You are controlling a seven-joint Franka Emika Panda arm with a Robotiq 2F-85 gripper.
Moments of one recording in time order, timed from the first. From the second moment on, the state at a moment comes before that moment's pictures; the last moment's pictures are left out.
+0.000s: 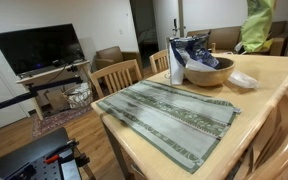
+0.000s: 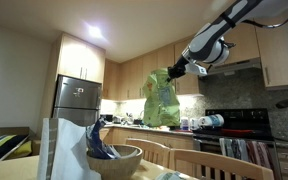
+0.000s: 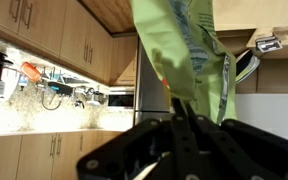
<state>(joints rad) -0.22 0.29 -0.07 -1.75 -0.02 3.11 -0.03</state>
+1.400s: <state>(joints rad) -0.43 0.18 0.13 -1.95 0.08 3.11 -0.22</state>
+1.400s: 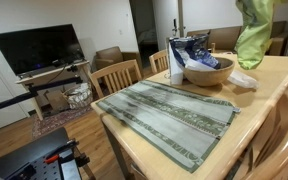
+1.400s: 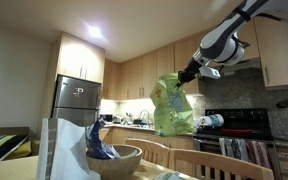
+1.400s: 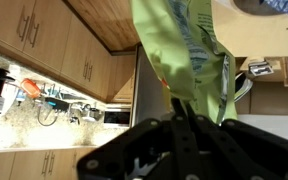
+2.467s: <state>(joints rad) -0.83 0.15 0.49 -2.06 0.43 2.97 -0.93</state>
